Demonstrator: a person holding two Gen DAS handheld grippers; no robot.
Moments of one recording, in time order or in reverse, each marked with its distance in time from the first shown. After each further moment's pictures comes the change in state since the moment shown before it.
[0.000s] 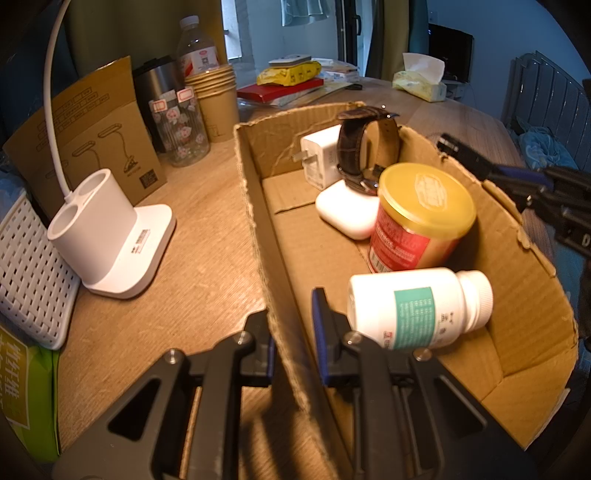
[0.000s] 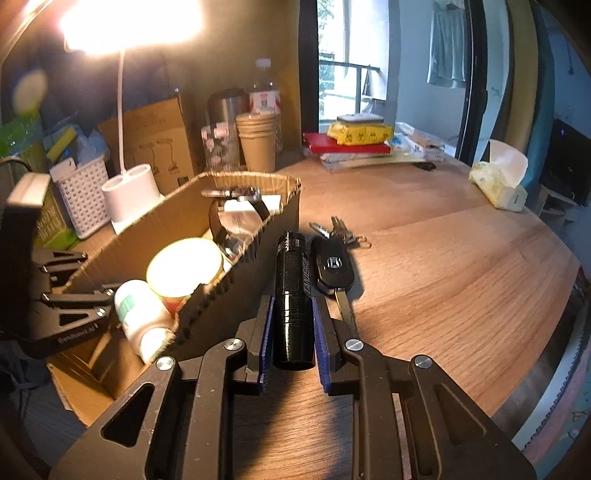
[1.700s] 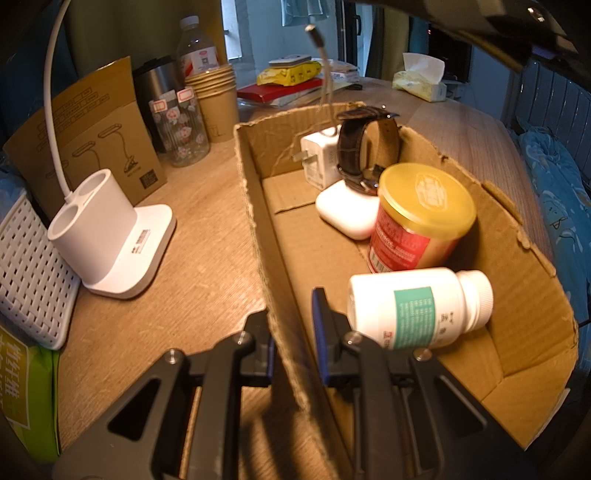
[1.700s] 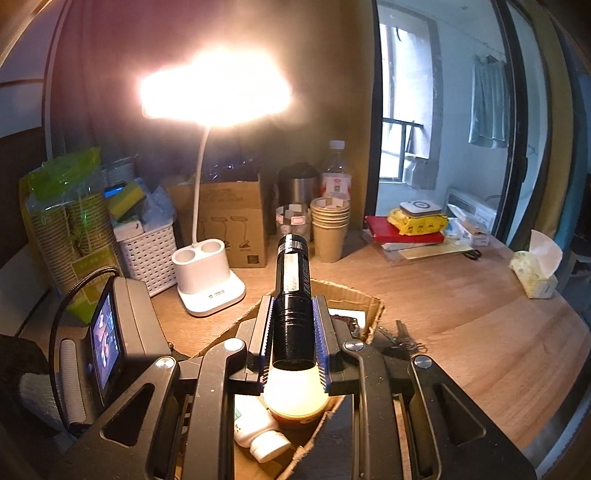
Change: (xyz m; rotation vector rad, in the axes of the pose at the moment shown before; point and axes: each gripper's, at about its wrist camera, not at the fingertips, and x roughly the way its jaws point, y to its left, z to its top) left arm 0.000 0.000 0.000 0.000 0.000 0.000; right arm -0.030 0.066 0.070 -0.110 -0.185 0.142
